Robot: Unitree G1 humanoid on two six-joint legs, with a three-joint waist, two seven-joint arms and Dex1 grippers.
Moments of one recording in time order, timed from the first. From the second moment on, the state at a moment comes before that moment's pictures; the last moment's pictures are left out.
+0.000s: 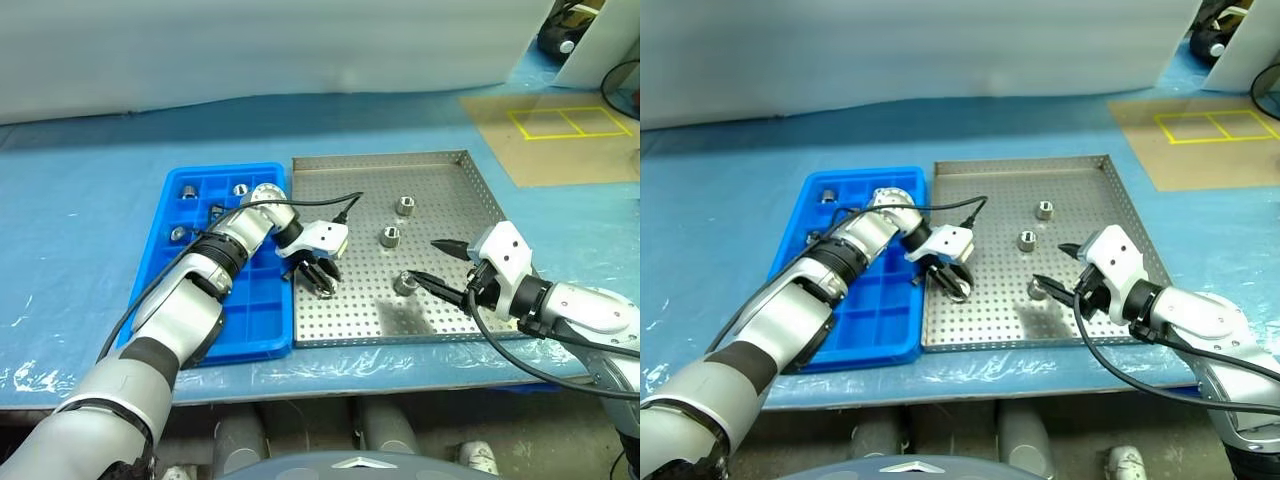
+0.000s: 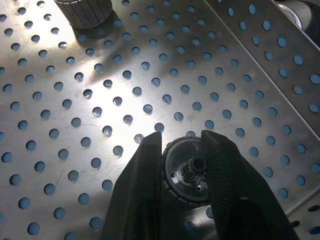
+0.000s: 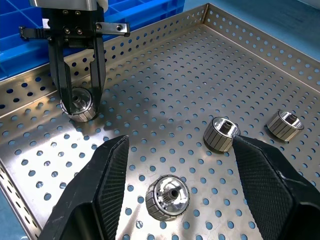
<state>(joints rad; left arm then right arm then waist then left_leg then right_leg) -1.07 0.23 -0.53 0.93 0.10 -0.20 -1.57 0.05 -0.80 -0.20 -0.65 0.45 0.66 0.68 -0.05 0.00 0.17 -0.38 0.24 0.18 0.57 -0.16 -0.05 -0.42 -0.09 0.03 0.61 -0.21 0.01</state>
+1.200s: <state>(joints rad) -1.19 0.51 -0.16 0.87 -0.05 0.20 -1.55 -0.36 -0.72 0.08 -0.32 0.37 0.50 0.89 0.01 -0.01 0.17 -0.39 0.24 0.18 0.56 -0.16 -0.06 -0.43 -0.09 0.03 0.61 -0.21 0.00</state>
